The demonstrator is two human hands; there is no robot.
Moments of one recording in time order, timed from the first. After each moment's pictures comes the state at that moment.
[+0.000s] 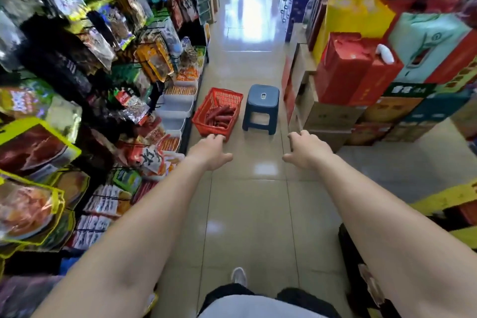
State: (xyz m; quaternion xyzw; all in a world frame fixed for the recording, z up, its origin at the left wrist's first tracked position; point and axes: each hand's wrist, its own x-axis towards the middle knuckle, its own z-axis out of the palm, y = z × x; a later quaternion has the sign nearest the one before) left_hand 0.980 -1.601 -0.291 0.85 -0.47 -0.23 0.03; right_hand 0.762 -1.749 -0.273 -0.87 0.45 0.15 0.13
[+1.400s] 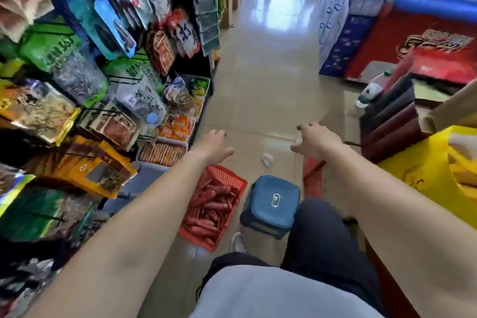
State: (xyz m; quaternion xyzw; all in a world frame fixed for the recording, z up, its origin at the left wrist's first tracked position) left_hand 1.553 -2.366 -0.340 0.86 -0.39 -0.31 0.08; right_hand 1.356 -2.559 -0.298 -0.88 0.41 0.22 0.11
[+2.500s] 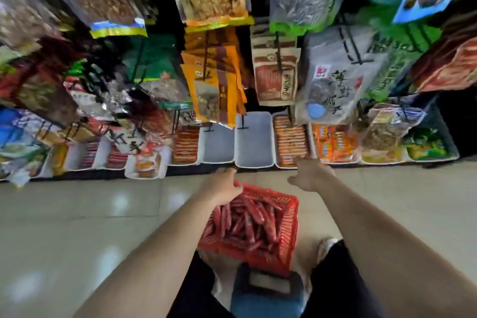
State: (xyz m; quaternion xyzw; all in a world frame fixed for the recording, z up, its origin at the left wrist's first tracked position) left_hand 1.670 -2.321 -0.621 0.89 0.28 -0.31 0.21; right_hand 1.825 -2.517 -0.626 -0.89 -0.26 0.38 0.01
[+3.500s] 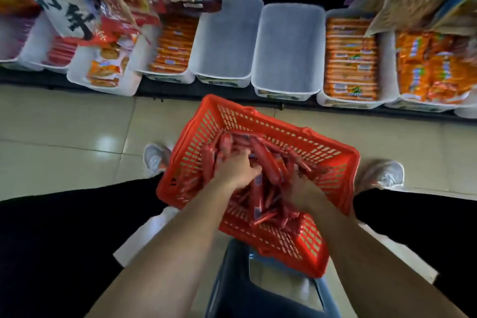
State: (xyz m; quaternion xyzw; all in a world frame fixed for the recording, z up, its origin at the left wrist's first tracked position) left_hand 1.569 -2.327 -1.074 0.82 0.37 -0.27 0.33; right_hand 1.659 -2.505 -1.105 -0.85 -0.24 0.47 0.05
